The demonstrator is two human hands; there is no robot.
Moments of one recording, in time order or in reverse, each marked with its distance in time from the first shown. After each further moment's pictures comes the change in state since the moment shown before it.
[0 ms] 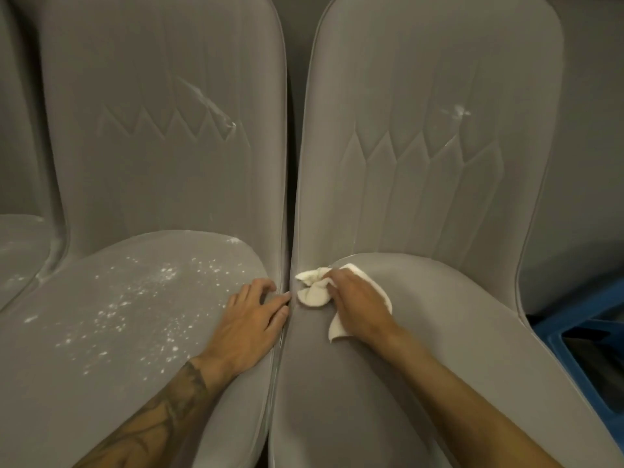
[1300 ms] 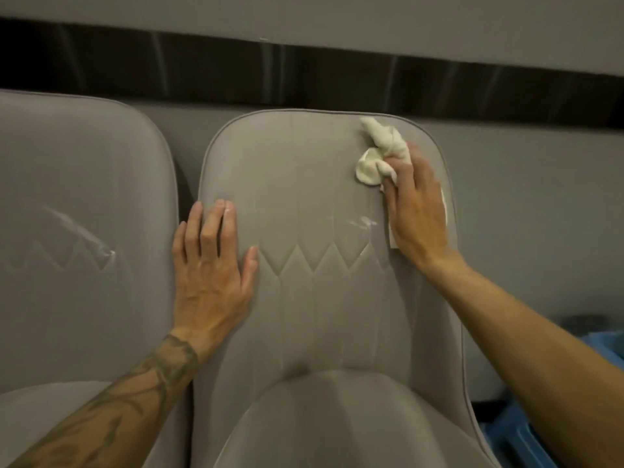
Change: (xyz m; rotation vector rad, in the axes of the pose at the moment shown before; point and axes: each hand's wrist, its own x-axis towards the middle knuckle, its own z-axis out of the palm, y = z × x) left_hand 0.251 0.090 -0.098 0.247 0.999 0.170; right_hand 0.182 0.113 -0.278 -0.454 0.850 -0.128
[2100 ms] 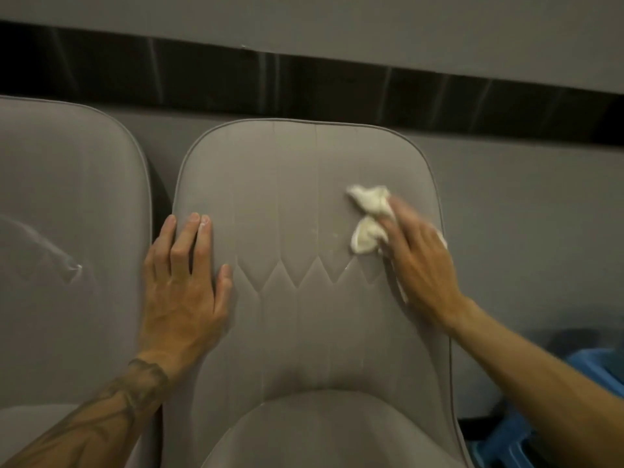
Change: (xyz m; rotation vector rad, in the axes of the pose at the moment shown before) left_hand -0.002 -0.002 0.004 -0.057 0.039 0.013; right_hand -0.056 0.046 -0.006 -0.245 -0.132 -0.354
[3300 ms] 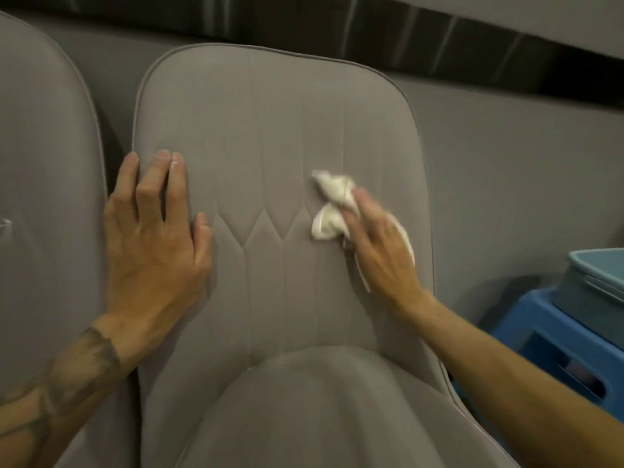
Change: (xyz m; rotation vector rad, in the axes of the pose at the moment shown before) left_hand -0.002 0.000 -0.005 -0.076 0.014 0.054; right_hand -0.045 -0.062 0.024 0.064 0.023 0.083
